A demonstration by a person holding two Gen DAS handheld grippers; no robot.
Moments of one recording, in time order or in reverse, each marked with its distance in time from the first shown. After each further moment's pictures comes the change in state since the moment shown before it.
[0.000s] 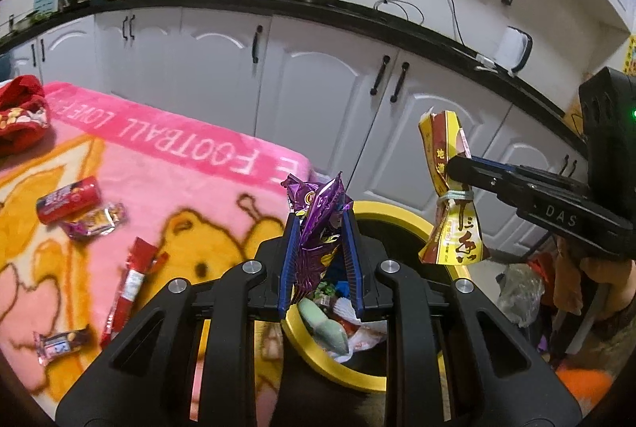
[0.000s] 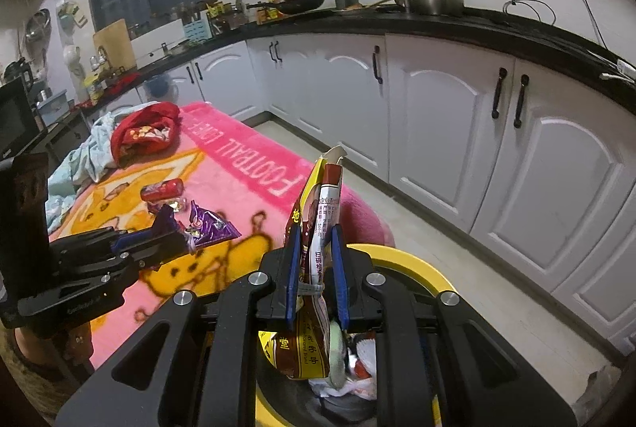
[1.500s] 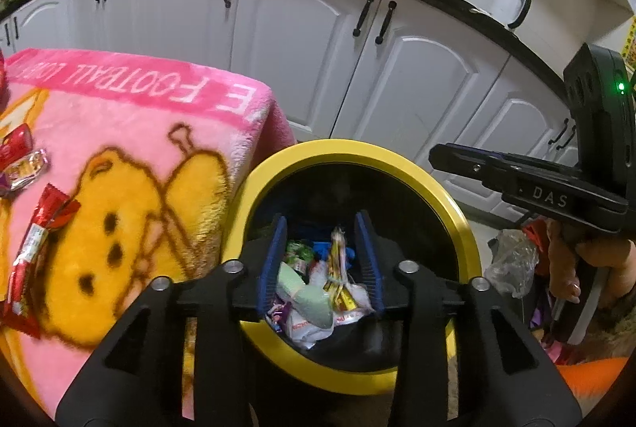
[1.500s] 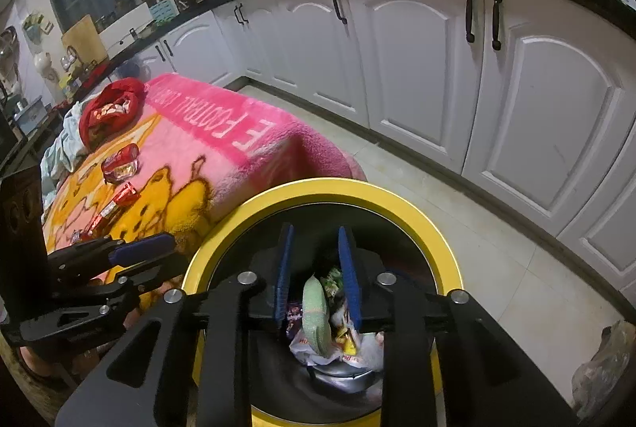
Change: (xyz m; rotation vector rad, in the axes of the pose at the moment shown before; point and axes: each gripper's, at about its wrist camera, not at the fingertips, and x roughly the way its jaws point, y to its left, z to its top) left arm 0.062 -0.024 -0.034 0.001 0.149 -0.043; right arm 0.040 -0.055 -0.047 0.122 0.145 -0.017
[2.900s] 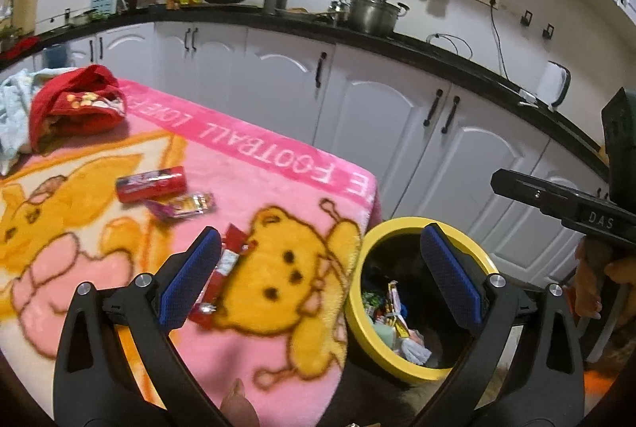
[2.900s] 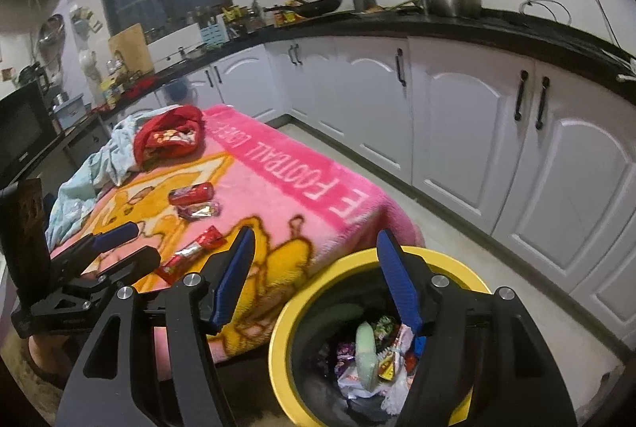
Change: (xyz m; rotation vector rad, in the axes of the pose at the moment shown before) left arm -0.124 0.060 -0.003 -0.108 -0.271 0.213; right arm -0.051 0.093 0.034 -0.132 -0.157 0.096
